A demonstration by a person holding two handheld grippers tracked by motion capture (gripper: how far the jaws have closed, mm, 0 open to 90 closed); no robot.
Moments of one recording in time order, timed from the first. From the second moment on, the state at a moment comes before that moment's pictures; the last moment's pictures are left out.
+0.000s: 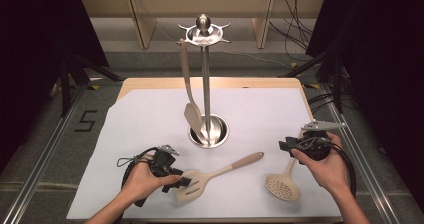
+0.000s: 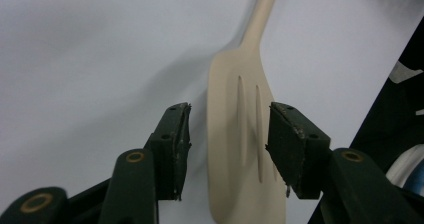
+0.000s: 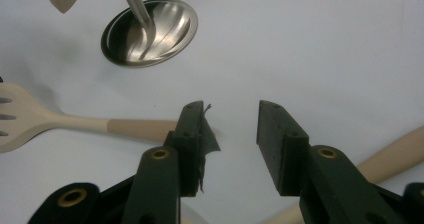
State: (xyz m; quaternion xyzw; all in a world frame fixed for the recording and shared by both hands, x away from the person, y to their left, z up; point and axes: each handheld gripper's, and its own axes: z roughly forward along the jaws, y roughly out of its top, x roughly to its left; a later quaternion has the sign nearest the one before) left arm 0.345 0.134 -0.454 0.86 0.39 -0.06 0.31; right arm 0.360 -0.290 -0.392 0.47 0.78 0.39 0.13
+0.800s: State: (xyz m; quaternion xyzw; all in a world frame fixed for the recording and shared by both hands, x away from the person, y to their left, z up) left arm 0.349 0.136 -0.449 0.84 0.39 -0.14 0.34; right arm 0.362 -0.295 -0.391 0.45 0.79 0.38 0.15
